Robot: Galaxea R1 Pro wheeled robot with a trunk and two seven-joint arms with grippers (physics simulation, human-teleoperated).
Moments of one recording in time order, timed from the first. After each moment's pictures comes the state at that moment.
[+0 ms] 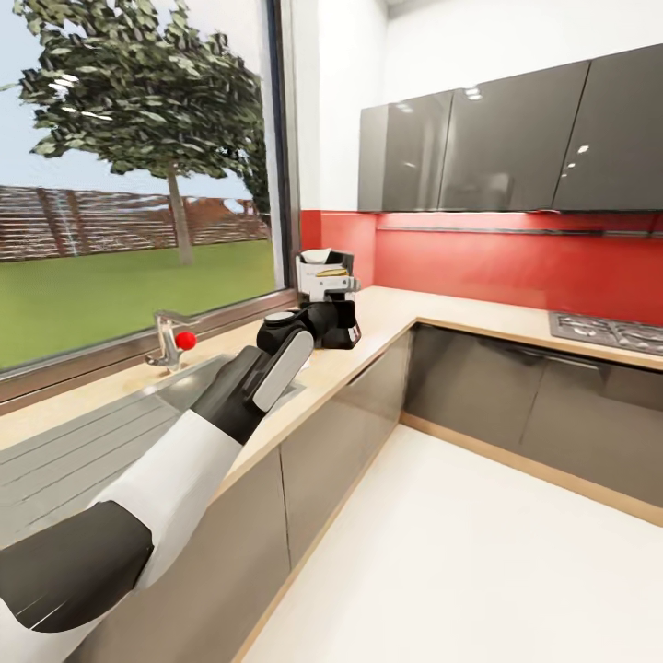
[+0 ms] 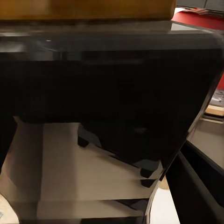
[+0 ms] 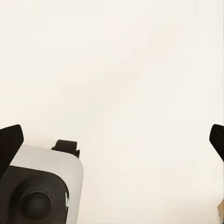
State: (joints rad) left arm -1.17 -0.17 -0.50 -1.03 0.59 0.51 0.26; right arm -0.09 -0.13 0.01 -0.10 0.14 -0.32 0.01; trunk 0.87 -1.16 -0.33
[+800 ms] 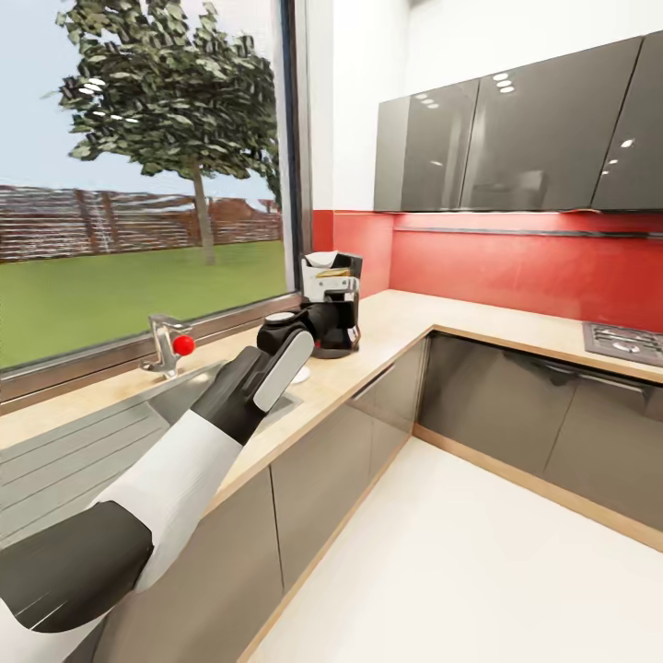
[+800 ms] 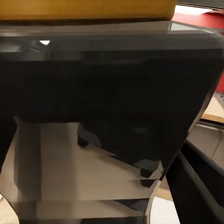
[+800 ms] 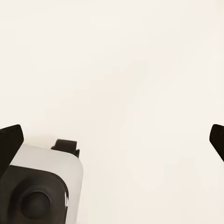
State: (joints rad) left arm -1.17 -0.17 -0.50 -1.02 0.59 0.51 0.26; right arm -0.09 -0.13 0.01 -0.10 0.14 -0.32 0.01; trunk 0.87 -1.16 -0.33
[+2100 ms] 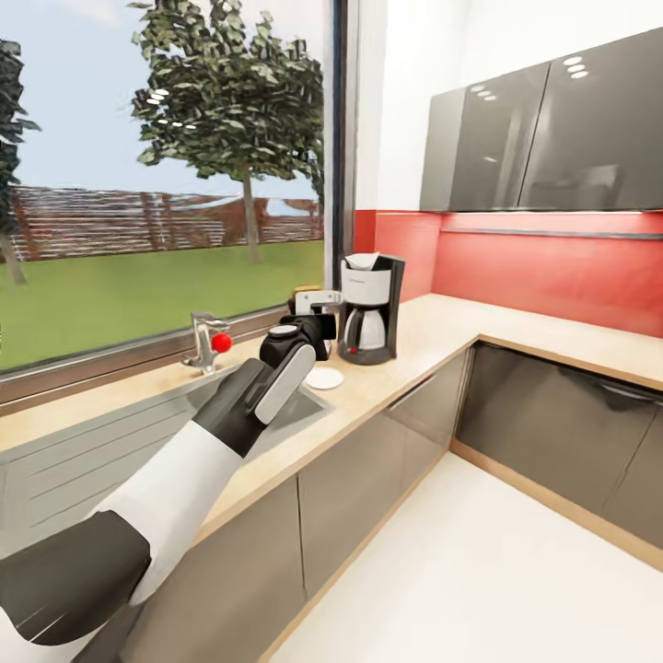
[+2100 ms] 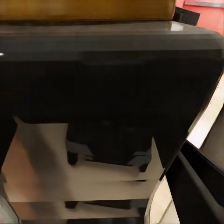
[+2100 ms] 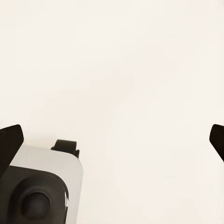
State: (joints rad) left arm -1.13 -0.17 -0.53 -1.03 0.59 0.51 0.54; right arm -0.09 -0.13 0.01 -0.10 0.14 -0.32 0.01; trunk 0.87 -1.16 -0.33
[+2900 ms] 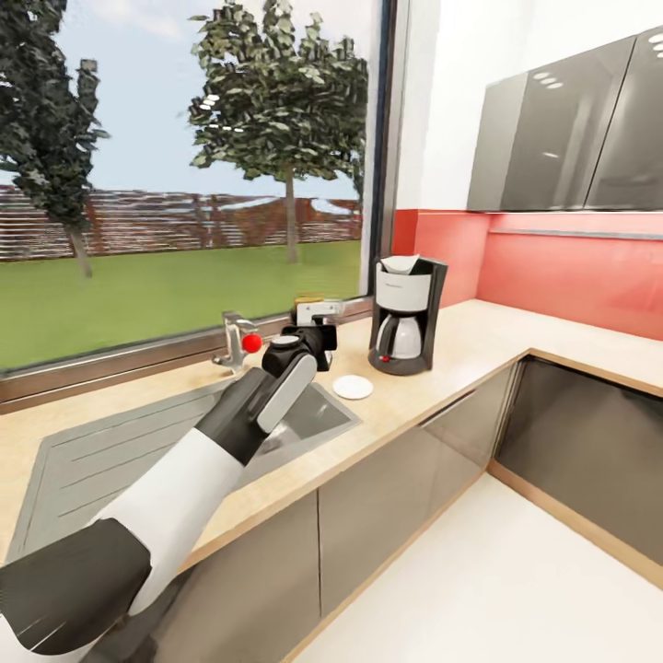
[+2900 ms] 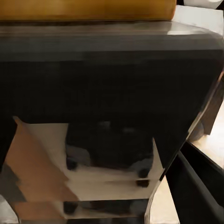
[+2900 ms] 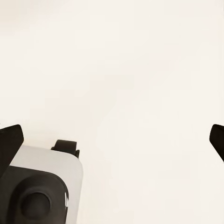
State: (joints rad) left arm -1.10 -0.17 -0.54 -1.01 0.59 0.50 0.53; right arm -0.09 -0.13 0.01 -0.10 0.14 -0.32 0.01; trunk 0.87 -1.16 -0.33
